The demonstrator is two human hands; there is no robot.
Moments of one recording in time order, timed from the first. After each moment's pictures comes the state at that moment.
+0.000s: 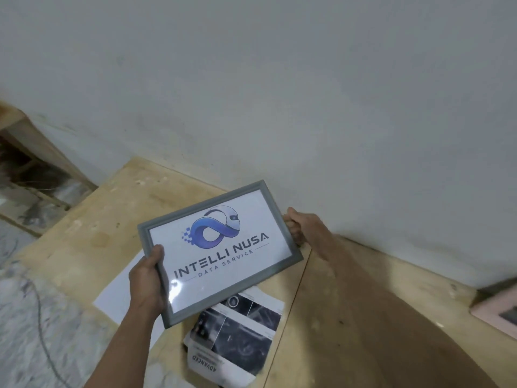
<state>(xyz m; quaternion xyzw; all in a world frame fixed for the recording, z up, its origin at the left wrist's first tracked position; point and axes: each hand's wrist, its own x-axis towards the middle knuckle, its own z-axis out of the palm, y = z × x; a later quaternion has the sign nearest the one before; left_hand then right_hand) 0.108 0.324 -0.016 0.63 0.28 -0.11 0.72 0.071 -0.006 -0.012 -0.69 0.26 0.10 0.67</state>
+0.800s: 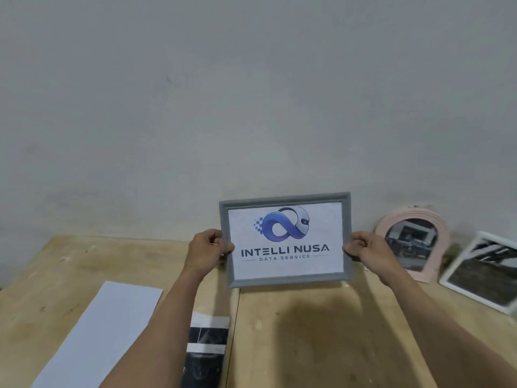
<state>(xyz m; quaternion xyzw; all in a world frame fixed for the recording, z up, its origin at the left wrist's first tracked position) 0.043 0.125 0.071 0.78 -0.18 -0.27 0.53 -0.221 -0.132 0.064 -0.70 0.45 -0.18 0.53</state>
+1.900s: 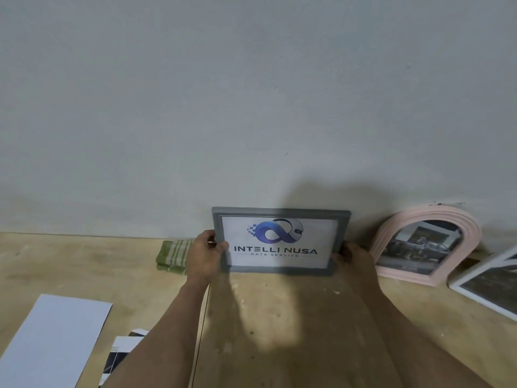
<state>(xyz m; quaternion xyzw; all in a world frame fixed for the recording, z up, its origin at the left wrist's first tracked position) 0.069 -0.013 -0.072 0.86 -0.15 -0.21 0.45 -0.189 -0.221 -0.073 -0.77 0.51 -0.12 0.36</state>
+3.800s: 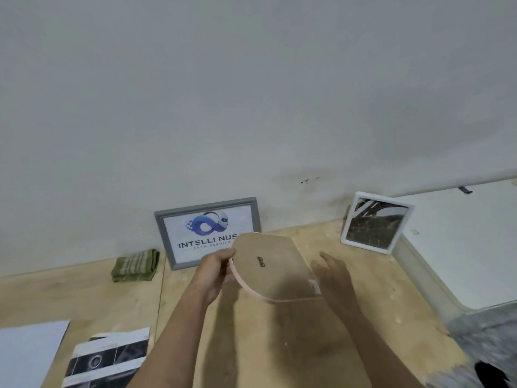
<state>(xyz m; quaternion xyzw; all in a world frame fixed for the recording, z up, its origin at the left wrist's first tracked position) -0.158 -0.005 0.052 0.61 -0.07 -0.53 0.59 -0.401 -0.113 0.003 -0.71 0.53 -0.24 0.40</state>
